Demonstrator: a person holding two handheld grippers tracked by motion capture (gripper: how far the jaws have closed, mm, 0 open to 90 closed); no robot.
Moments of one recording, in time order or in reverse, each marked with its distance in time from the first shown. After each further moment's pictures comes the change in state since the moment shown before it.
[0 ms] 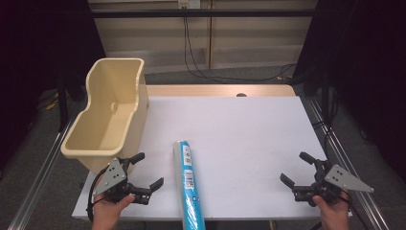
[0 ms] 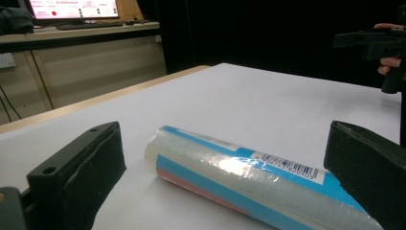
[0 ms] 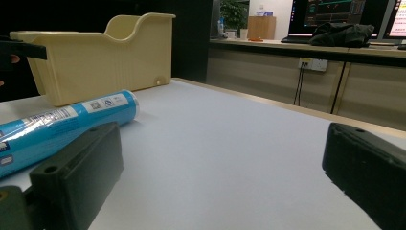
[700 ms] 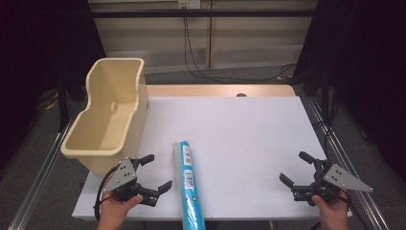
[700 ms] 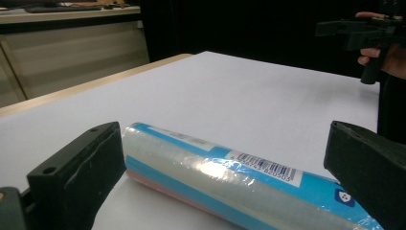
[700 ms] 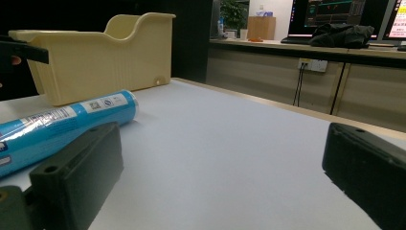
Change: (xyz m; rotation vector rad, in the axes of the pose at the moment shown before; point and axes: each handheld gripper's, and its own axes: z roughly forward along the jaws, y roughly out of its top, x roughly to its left) left arm -0.011 0.008 0.016 0.052 -0.064 -0.003; right arm 0.001 0.001 0.002 -0.001 -0.001 -0.005
